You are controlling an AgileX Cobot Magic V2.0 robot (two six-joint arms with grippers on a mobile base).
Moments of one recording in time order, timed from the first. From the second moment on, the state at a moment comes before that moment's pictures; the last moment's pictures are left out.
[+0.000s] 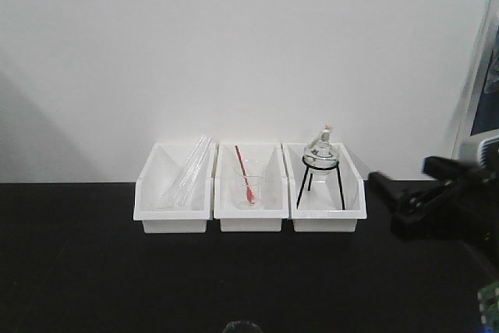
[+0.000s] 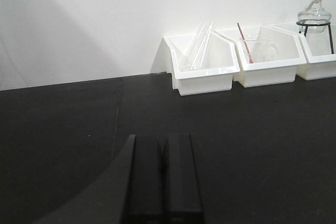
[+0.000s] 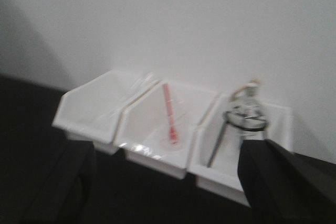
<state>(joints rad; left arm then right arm) -0.11 -0.01 0.03 0.10 0.10 -0.03 0.06 1.31 -0.81 -1.04 -0.53 0.81</state>
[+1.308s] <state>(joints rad) -0.11 -0.01 0.03 0.10 0.10 -0.03 0.06 1.91 -0.48 -1.04 -1.10 0.30</state>
